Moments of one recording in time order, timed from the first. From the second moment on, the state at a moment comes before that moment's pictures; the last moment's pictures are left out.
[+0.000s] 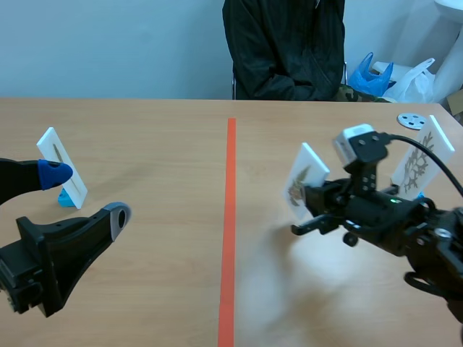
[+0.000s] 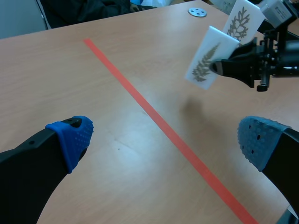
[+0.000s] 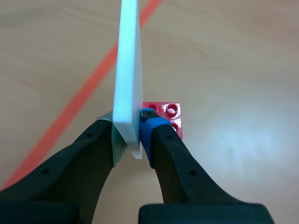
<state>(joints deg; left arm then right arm) 40.4 -30.6 -9.0 116.8 -28.8 -31.7 1.3 -7.7 13.3 0.4 79.5 9.4 27.9 -3.8</state>
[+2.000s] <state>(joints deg) 39.3 -30.6 -9.0 116.8 -28.8 -31.5 0.6 -9.2 15.9 20.5 81.1 14.7 19.4 -2.6</state>
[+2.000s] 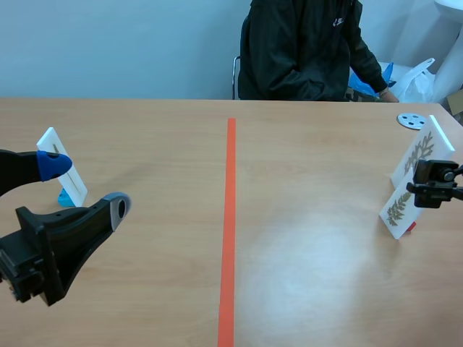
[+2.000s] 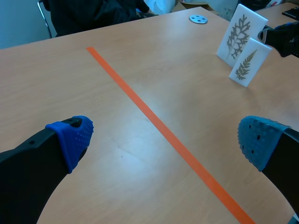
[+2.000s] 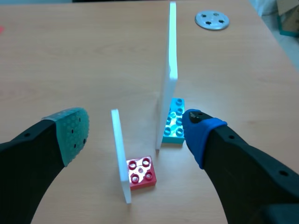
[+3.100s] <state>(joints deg) 39.3 -30.6 -9.0 116.8 -27.3 -31.5 1.5 -35.0 20.5 17.4 115.9 31.3 32.9 -13.1</state>
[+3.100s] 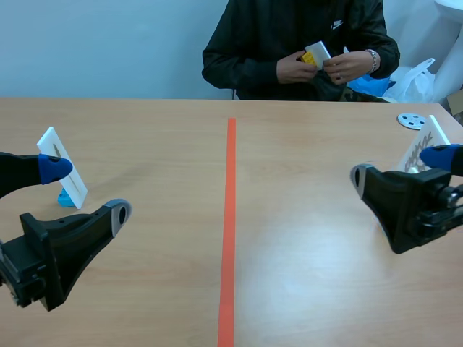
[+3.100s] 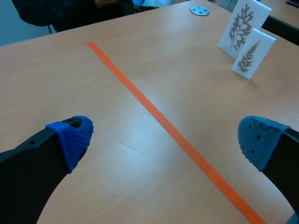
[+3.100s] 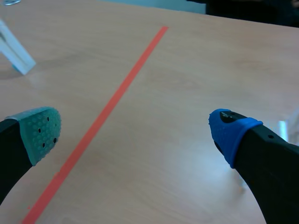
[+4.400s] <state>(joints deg) 39.3 -30.6 -9.0 116.8 -26.0 -31.5 1.9 -34.7 20.5 14.1 115.8 31.2 32.8 -11.5</state>
